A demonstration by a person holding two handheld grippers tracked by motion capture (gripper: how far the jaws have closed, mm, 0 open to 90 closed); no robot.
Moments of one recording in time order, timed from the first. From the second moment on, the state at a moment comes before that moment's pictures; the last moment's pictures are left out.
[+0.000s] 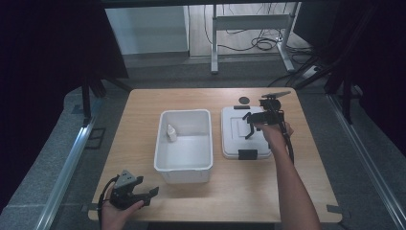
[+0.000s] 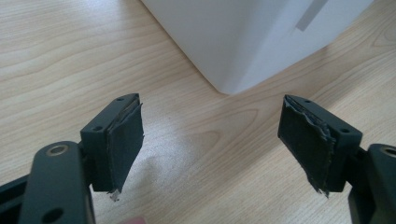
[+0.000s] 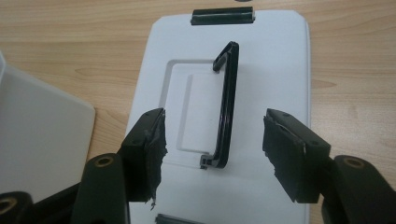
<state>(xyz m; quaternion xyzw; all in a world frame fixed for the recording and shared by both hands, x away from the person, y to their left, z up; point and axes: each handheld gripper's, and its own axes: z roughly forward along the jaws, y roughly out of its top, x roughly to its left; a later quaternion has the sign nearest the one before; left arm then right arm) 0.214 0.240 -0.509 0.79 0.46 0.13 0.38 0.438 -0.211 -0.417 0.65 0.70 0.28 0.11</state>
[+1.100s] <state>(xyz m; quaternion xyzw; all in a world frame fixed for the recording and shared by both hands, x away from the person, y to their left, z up) 0.213 0.236 -0.510 0.79 0.46 0.13 0.38 0.504 -0.212 -0.436 0.65 0.74 0.19 0.02</state>
